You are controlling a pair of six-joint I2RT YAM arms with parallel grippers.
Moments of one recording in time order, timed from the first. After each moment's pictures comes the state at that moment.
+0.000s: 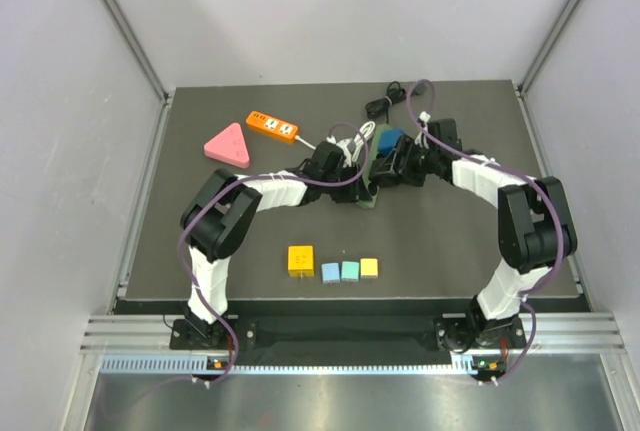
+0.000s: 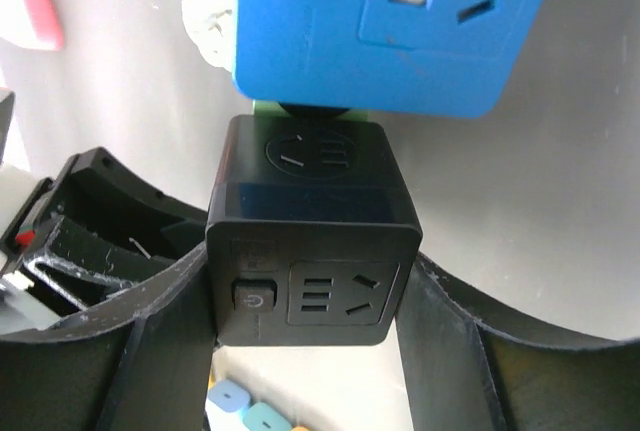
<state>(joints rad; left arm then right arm) -0.65 2.01 1.20 0.10 0.32 -0.66 0.25 1.72 1.09 -0.20 -0.40 0.56</state>
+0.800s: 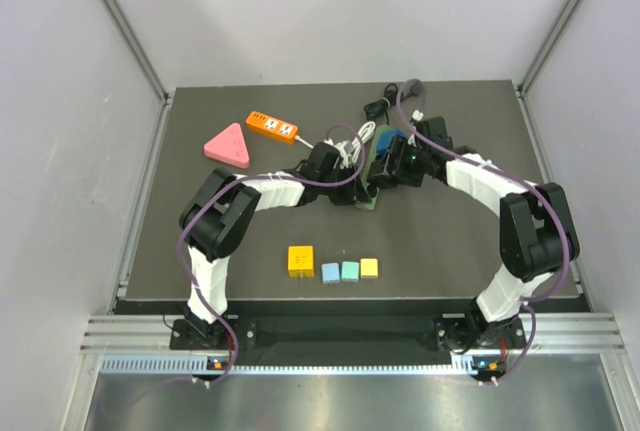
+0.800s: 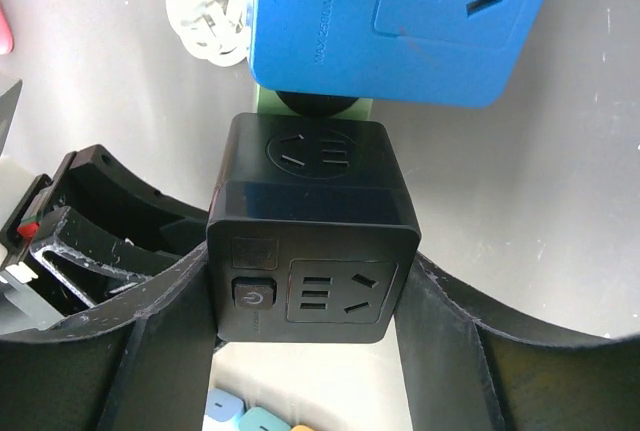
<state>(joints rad) -0.63 2.01 1.18 0.11 0.38 -0.69 0.31 1.68 1.10 -0.28 -0.25 0.57</state>
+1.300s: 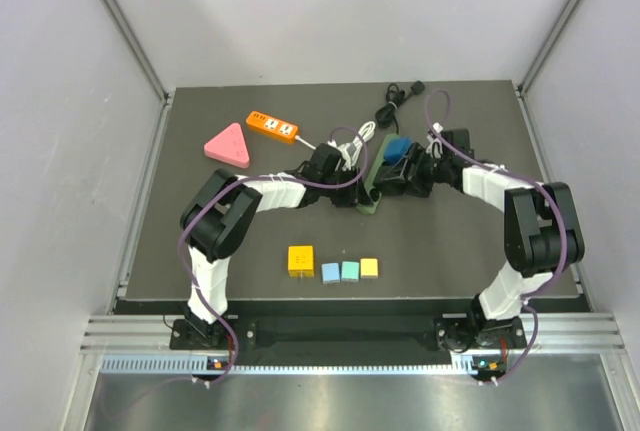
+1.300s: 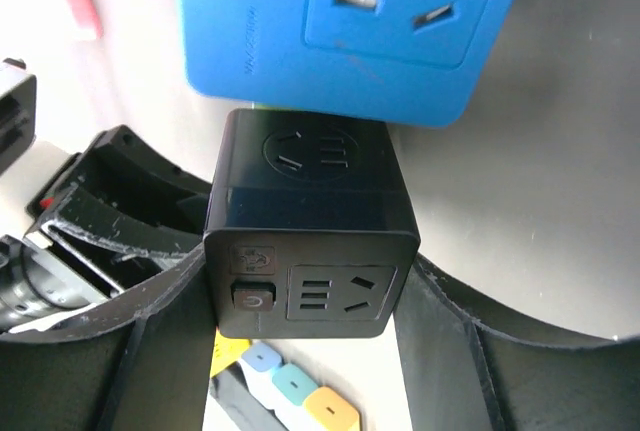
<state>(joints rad) -0.64 2.00 1.18 0.11 0.39 -0.67 0.14 1.69 0.93 -0.09 -0.59 0.67</state>
